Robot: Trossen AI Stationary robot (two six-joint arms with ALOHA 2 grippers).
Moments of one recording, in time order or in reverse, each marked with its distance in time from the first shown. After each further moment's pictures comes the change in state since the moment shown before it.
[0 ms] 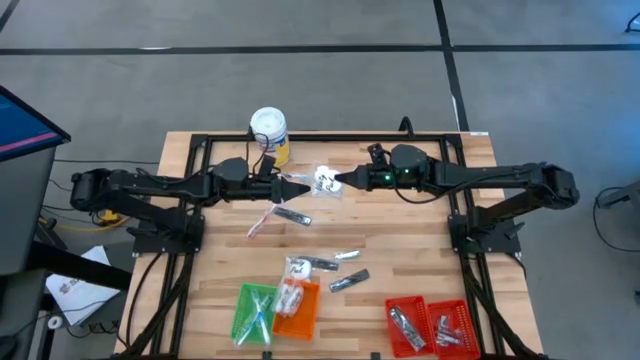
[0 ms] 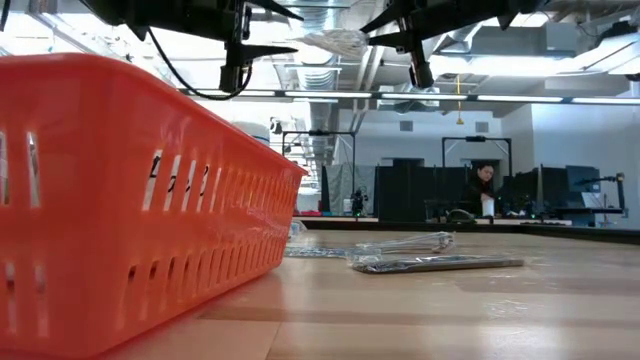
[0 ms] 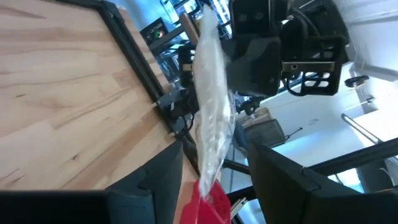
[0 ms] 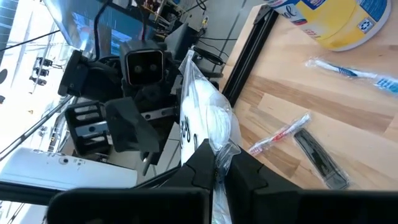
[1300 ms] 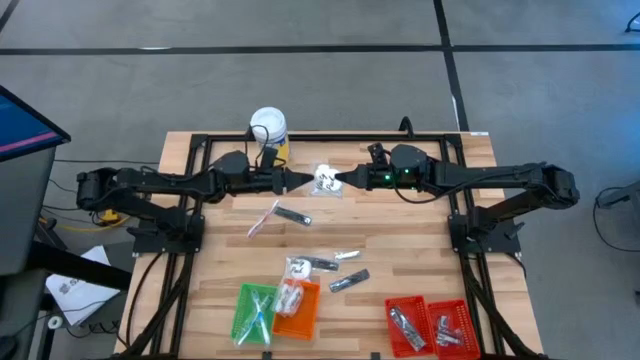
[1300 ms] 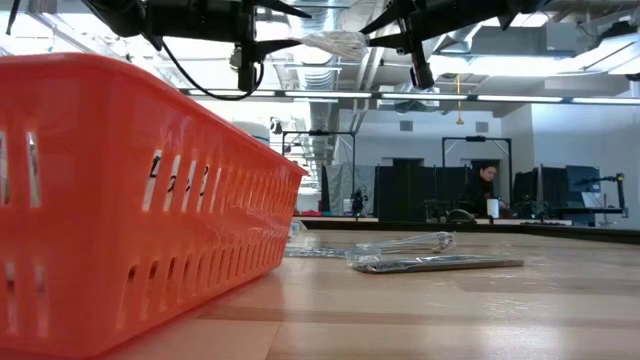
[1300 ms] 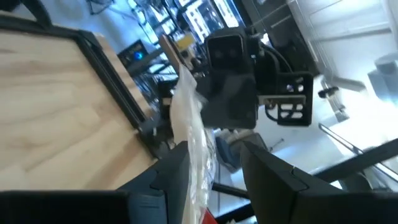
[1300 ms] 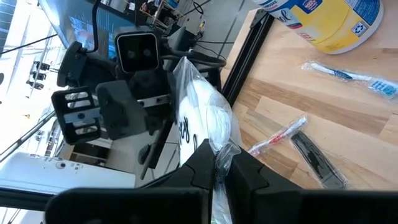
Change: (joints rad) left arm 0.060 0.064 0.001 0.184 0.049 0.020; right arm -0.002 0.000 0.000 -0.003 0.018 0.005
